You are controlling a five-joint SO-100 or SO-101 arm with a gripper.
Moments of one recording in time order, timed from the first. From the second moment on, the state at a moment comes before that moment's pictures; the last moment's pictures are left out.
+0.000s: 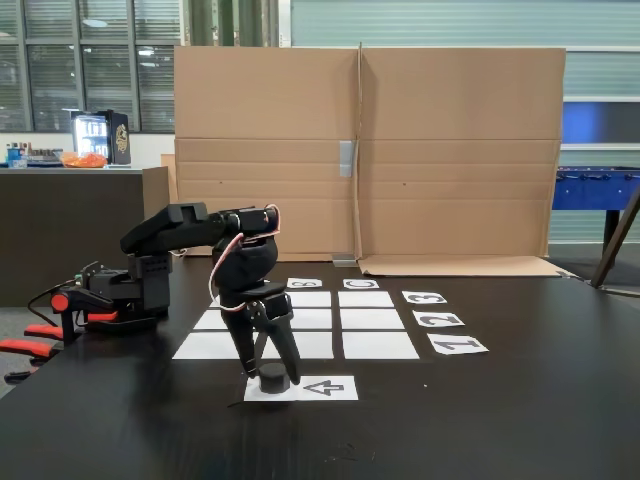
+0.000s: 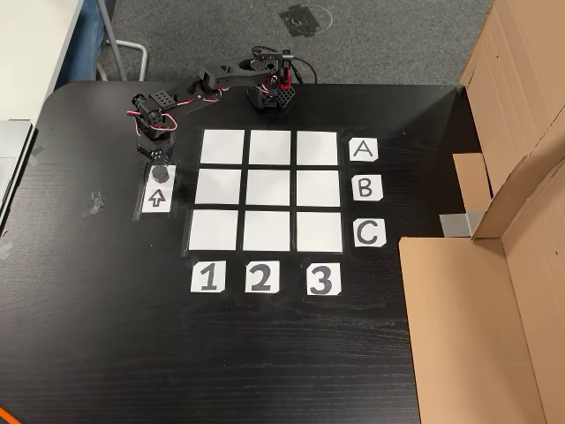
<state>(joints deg) 44.0 21.4 9.1 99.2 -15.6</state>
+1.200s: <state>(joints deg) 45.2 42.8 14.4 99.3 -15.4</state>
